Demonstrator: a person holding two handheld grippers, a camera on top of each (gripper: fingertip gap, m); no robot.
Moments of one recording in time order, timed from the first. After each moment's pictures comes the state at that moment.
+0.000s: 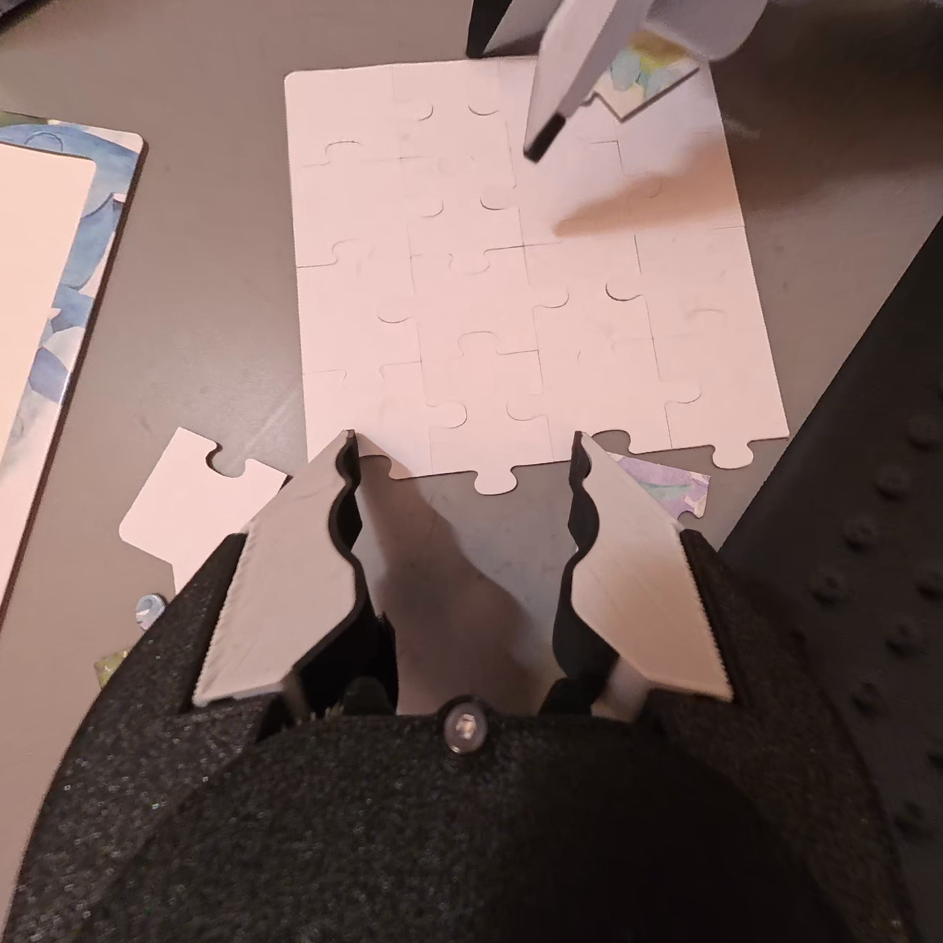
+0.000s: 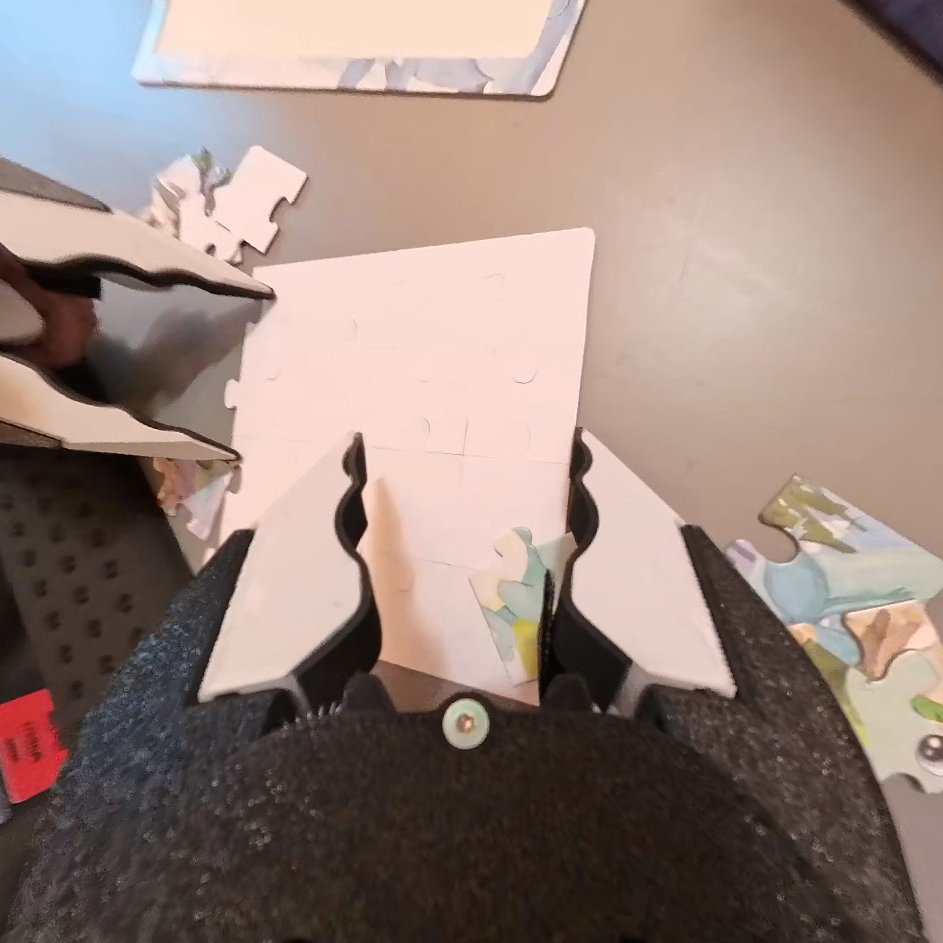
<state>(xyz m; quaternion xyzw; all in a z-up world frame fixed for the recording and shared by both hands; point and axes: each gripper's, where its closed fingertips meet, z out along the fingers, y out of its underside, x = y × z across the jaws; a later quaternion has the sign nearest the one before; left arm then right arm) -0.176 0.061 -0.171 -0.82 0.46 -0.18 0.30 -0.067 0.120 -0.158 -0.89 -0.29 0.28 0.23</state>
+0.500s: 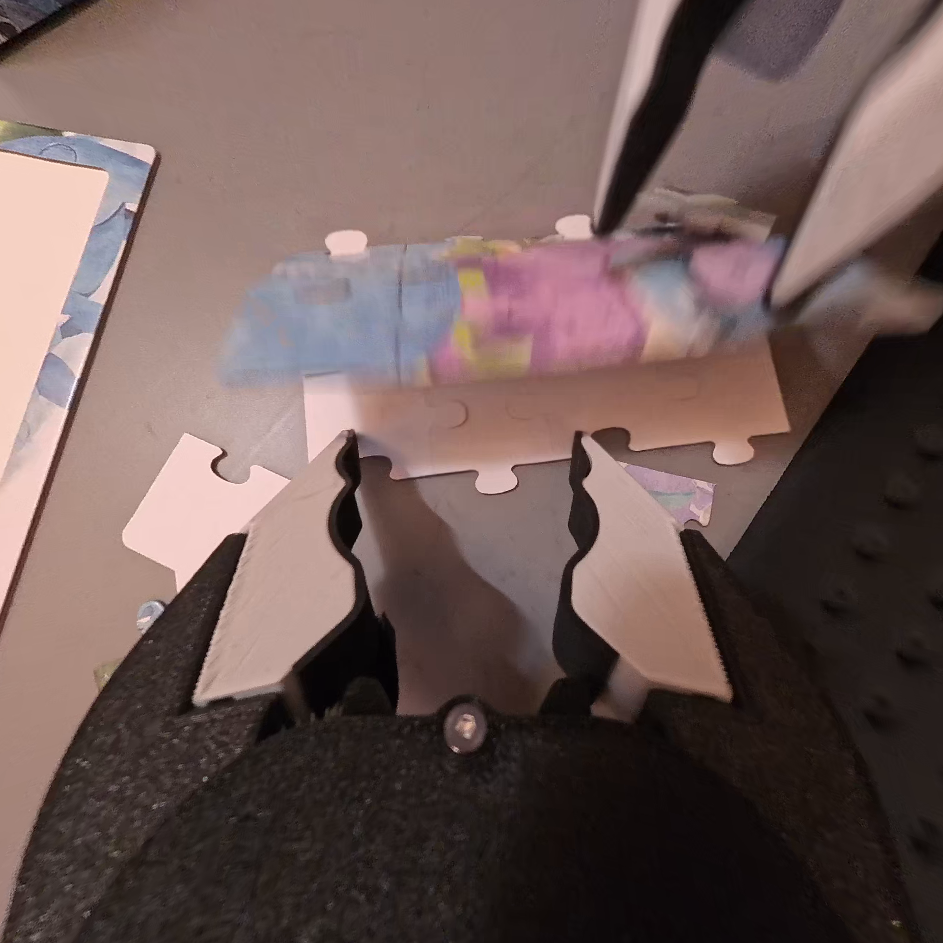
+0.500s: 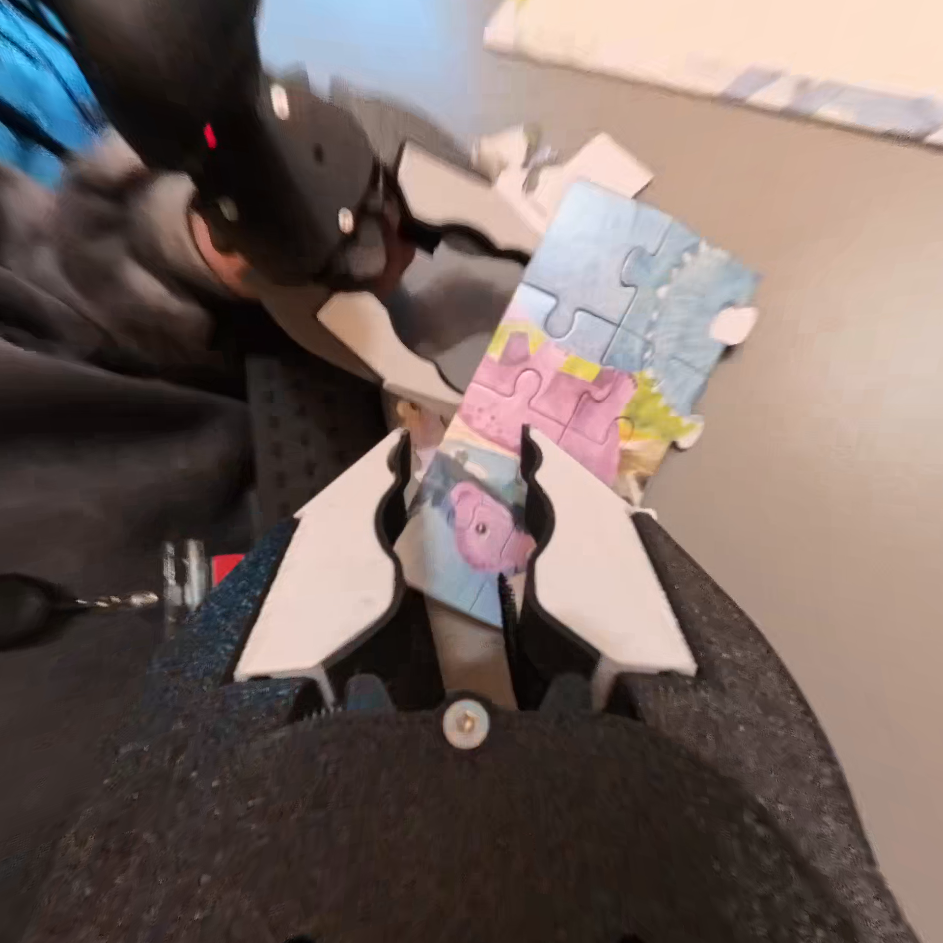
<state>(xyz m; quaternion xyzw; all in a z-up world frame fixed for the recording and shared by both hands) -0.174 0.064 -0.170 -0.81 0.46 -0.19 0.31 -0.139 0.035 -0.107 -0.80 -0.42 0.38 0.17</state>
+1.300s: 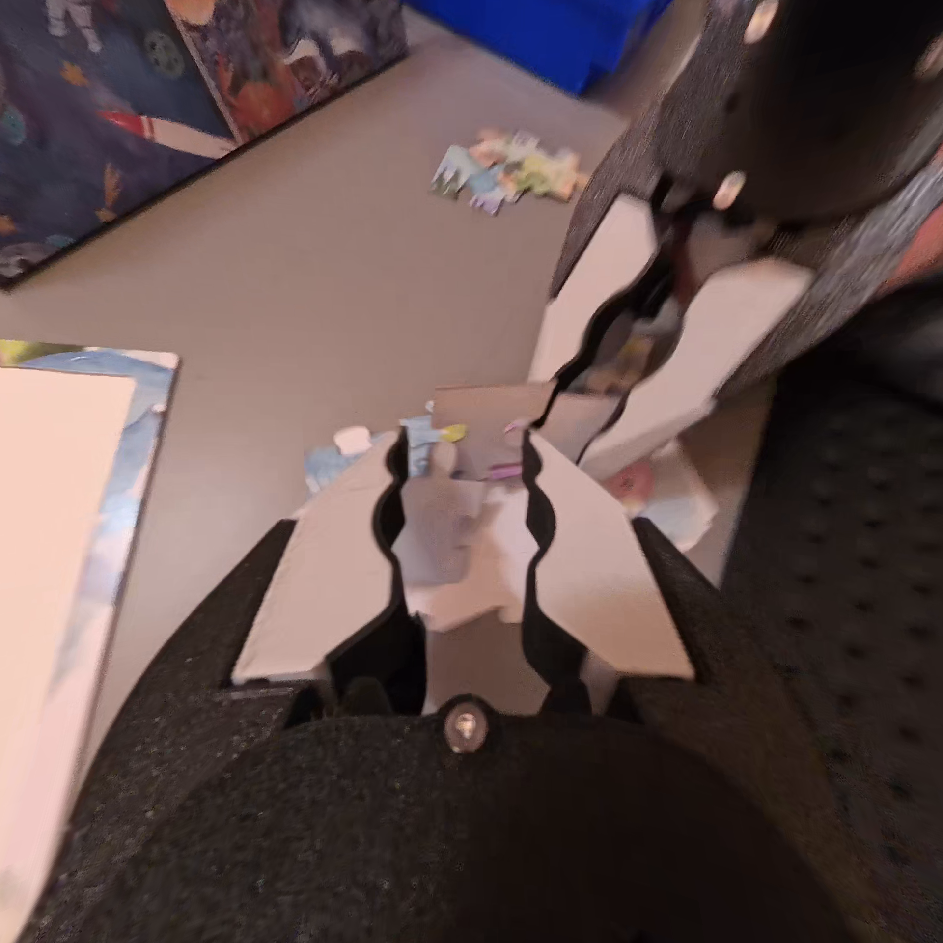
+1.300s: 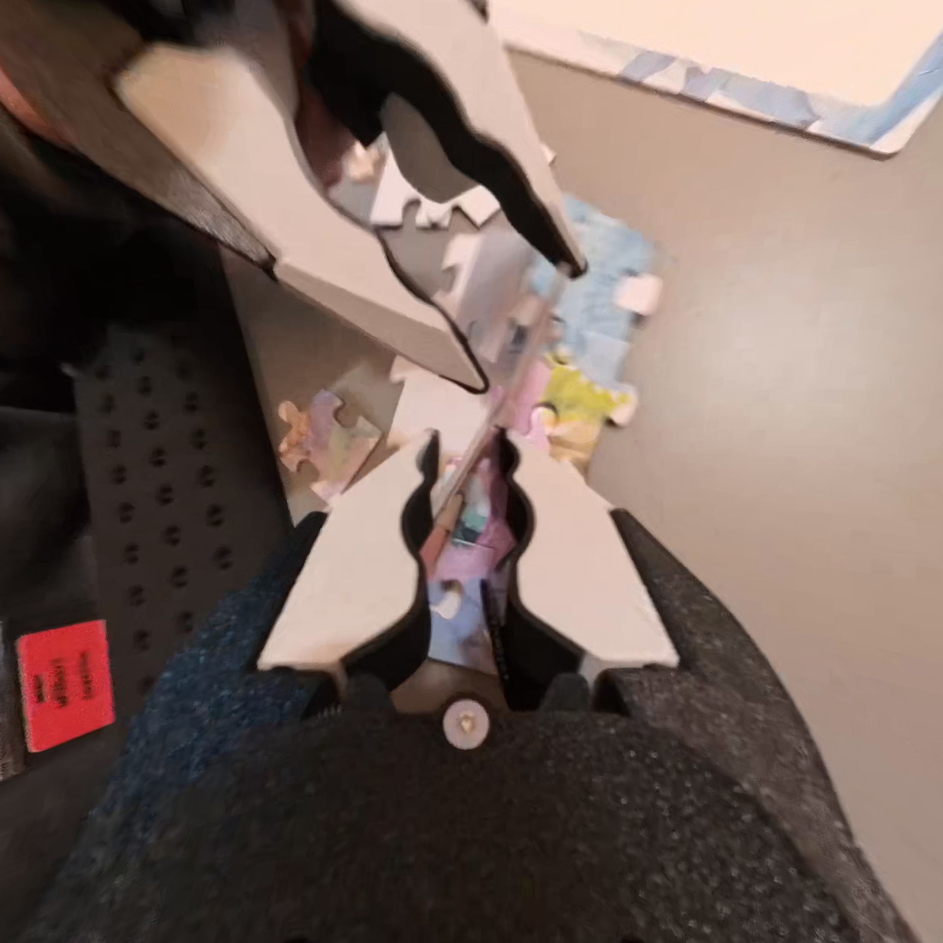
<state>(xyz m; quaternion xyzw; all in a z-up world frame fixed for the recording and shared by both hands) -0.136 0.094 -0.126 -0.76 0.48 -0.29 0.32 -0.134 0.060 -0.148 -0.82 -0.41 0.31 0.24</state>
